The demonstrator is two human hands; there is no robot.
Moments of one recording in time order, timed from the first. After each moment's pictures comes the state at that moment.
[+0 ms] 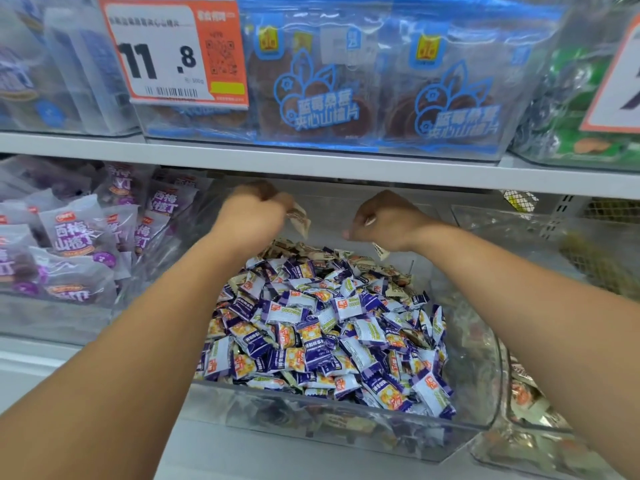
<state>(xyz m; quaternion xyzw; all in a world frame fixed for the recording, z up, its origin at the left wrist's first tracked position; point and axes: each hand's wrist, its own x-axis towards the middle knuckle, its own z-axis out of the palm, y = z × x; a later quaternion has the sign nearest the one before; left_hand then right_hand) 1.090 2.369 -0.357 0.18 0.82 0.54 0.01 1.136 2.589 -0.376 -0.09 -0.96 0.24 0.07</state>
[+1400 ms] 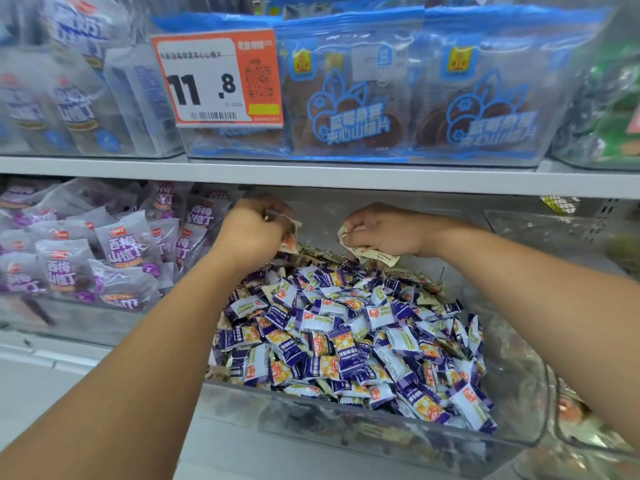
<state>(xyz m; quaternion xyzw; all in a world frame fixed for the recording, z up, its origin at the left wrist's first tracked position) 1.067 2.336 -0.366 0.19 0.85 0.49 -0.04 1.116 2.560 -0.378 0.04 -0.92 0.38 -0.02</state>
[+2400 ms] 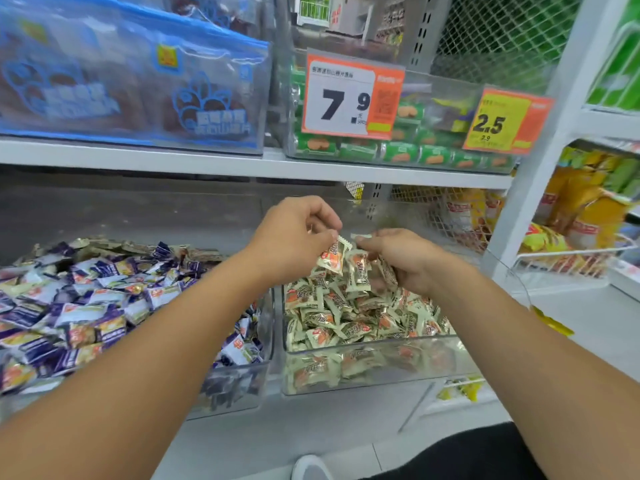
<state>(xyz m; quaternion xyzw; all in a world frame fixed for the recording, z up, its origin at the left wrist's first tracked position) 1.261 2.519 -0.351 0.49 0.71 0.49 0.12 1.381 2.664 -0.358 -0.38 -0.70 0.59 0.14</state>
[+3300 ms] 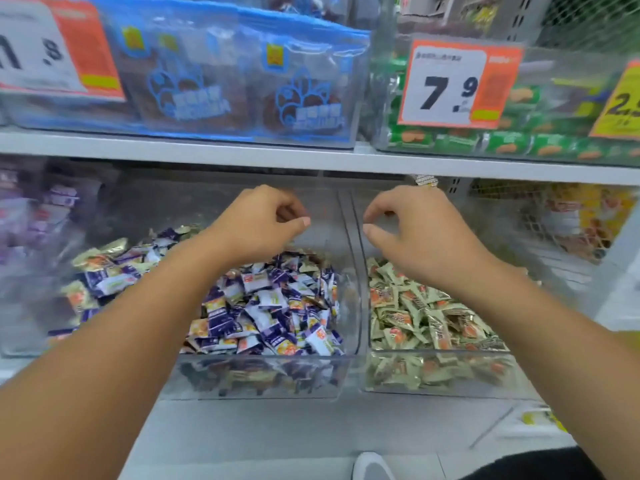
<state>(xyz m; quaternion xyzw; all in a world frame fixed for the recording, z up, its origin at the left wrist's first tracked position) 1.178 2.436 -0.347 0.45 0.84 0.32 0.02 1.341 2.587 -0.331 -0.15 -0.96 0.08 0.22</state>
